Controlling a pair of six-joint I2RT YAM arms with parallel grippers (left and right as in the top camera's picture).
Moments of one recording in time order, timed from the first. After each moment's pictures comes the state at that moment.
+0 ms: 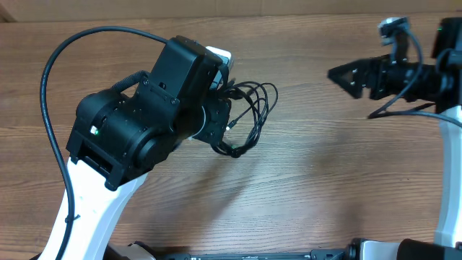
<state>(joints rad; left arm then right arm) -0.64 1.56 2.23 -1.61 -0.07 -0.26 -0.14 1.50 1.68 -1.17 -0.83 -0.22</state>
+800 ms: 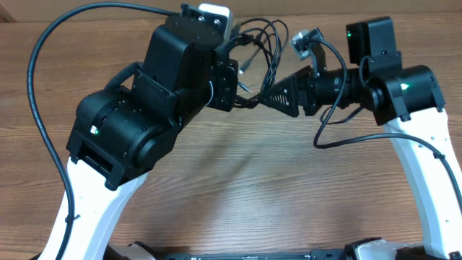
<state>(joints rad) -0.64 1.56 2.23 -1.31 -0.16 -0.31 0.25 1.50 1.68 -1.07 -0.90 -0.02</state>
